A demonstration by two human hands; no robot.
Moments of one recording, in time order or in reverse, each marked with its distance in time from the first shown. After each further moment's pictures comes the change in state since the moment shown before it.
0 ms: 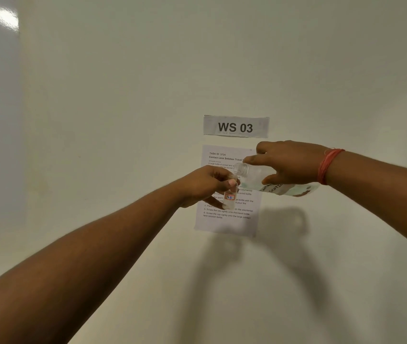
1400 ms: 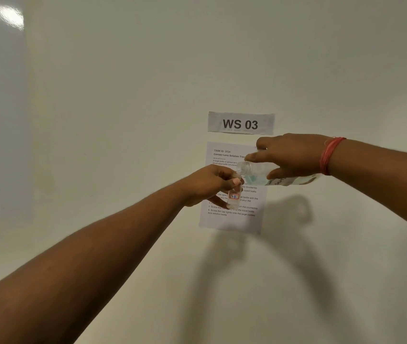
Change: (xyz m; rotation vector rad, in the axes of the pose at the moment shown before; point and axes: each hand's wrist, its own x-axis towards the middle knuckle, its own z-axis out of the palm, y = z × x) left_hand -0.003 -0.003 0.001 0.040 0.009 -0.012; right_hand 0.009 -0.001 -0.011 -0.124 -0.060 -0.077
